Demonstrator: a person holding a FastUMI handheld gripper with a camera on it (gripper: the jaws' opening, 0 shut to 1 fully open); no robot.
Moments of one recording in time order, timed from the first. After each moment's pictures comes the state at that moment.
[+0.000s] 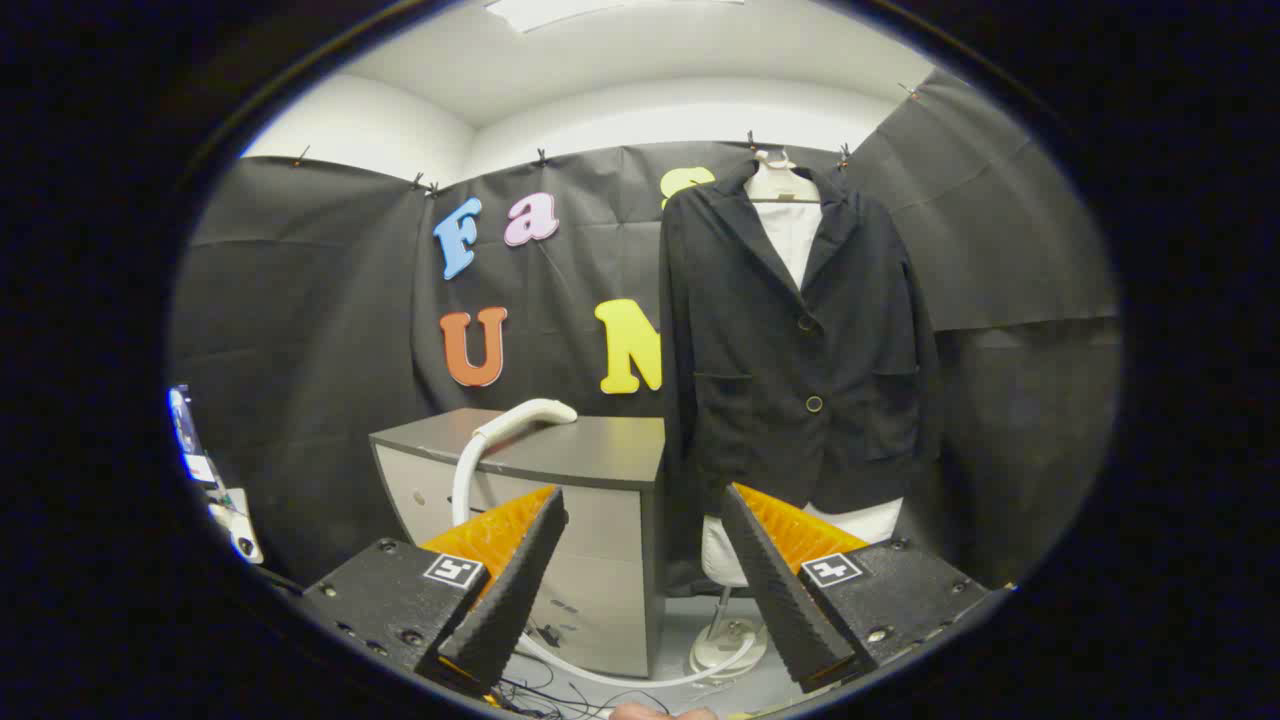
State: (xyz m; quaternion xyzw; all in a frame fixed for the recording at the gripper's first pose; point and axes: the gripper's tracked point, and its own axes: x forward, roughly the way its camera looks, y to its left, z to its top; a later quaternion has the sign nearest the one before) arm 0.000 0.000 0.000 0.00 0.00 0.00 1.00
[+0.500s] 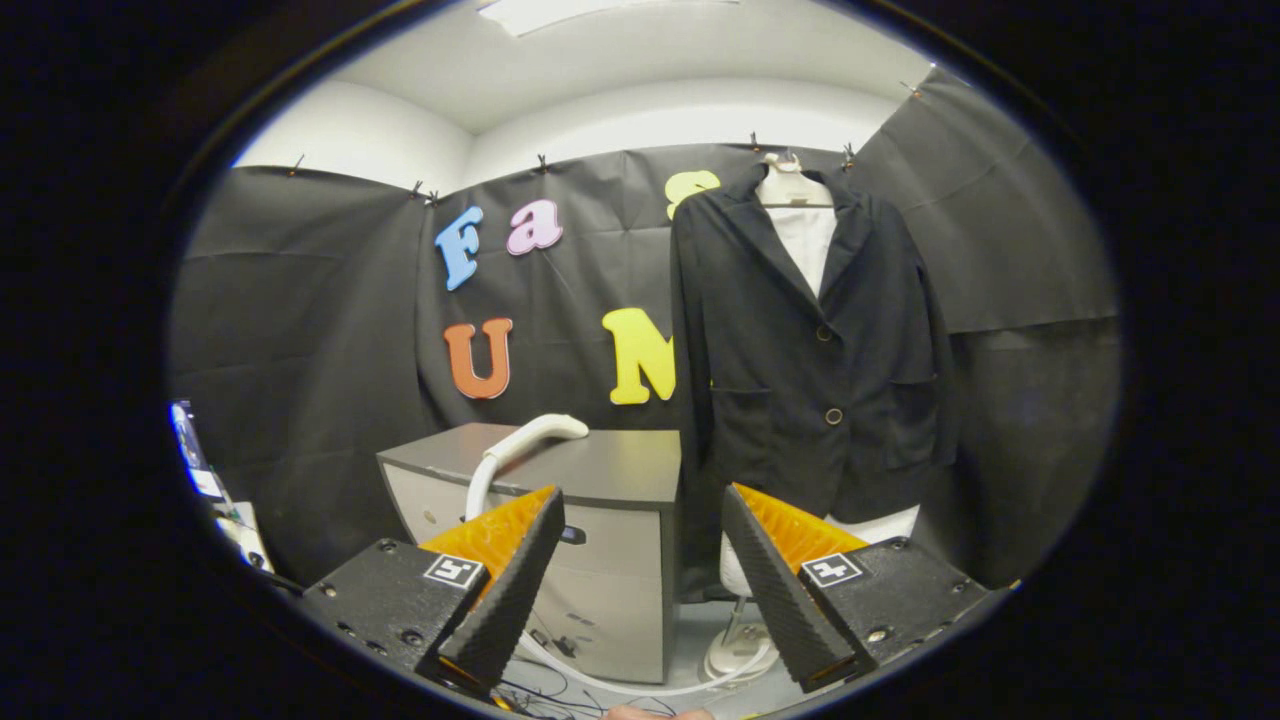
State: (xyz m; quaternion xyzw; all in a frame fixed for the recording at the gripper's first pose) arm 0.016 0.024 0.021 0.01 0.00 0.01 1.00
